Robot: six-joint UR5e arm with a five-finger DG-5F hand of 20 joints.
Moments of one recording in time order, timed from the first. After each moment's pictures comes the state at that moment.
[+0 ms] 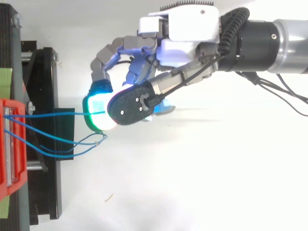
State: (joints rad) arm -0.01 -2.32 -1.22 -2.75 -1.60 0.10
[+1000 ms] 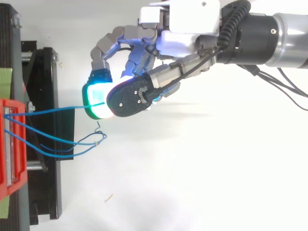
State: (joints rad) arm -0.01 -2.33 -1.22 -2.73 -1.59 0.03
